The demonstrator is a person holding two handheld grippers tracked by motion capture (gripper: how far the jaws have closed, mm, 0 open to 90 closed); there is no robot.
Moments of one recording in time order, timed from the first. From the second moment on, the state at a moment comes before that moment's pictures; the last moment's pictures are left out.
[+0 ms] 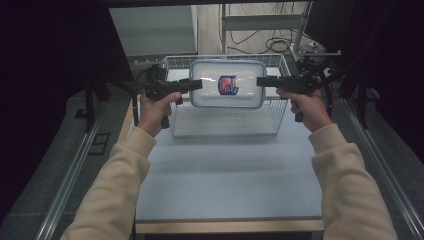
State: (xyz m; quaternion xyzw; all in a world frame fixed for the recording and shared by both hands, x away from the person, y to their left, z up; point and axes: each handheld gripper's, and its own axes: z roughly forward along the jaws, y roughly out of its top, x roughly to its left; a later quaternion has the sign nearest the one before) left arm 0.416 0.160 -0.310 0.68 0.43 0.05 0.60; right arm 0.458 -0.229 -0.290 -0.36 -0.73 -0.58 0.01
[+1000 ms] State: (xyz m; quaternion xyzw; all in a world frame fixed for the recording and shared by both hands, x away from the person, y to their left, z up) left arm 0.475 0.161 -0.324 0.65 0.48 0.01 0.59; right arm 0.525 -0.220 -0.295 -0.42 -0.71 -0.56 0.02
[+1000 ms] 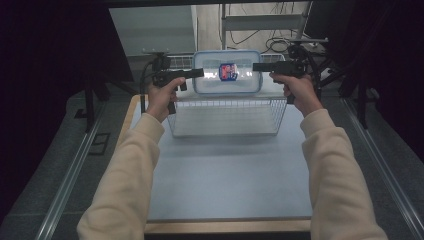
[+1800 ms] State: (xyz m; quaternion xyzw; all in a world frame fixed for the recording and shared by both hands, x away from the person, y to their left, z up) left arm 0.505 0.158 -0.339 0.60 0.54 -0.01 0.59; right arm 0.539 -0.207 -0.303 -0.51 -0.69 -0.52 -0.02
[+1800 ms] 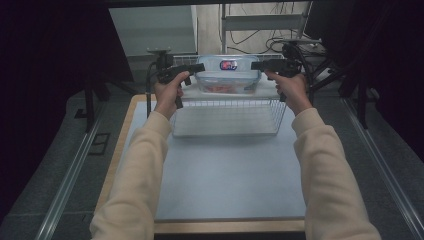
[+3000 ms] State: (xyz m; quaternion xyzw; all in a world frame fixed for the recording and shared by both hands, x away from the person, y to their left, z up) left arm 0.348 0.160 -0.389 0.70 0.44 0.08 0.56; right arm 0.403 -0.245 -0.362 -0.35 -0.74 -0.57 -0.02
